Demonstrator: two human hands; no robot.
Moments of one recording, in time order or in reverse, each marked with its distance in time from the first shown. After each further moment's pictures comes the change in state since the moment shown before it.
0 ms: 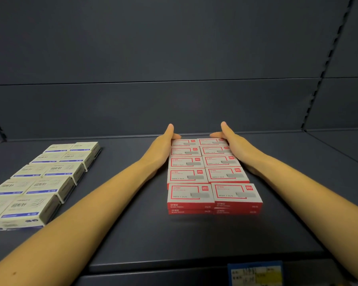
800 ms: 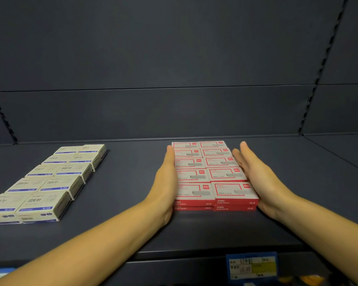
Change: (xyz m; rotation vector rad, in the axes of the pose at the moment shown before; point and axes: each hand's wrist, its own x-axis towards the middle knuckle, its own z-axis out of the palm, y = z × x) left_hand -0.079 0.004 0.029 -0.570 0.013 -0.143; right_hand -0.091 0.003 0.013 0.652 -0.066 0.128
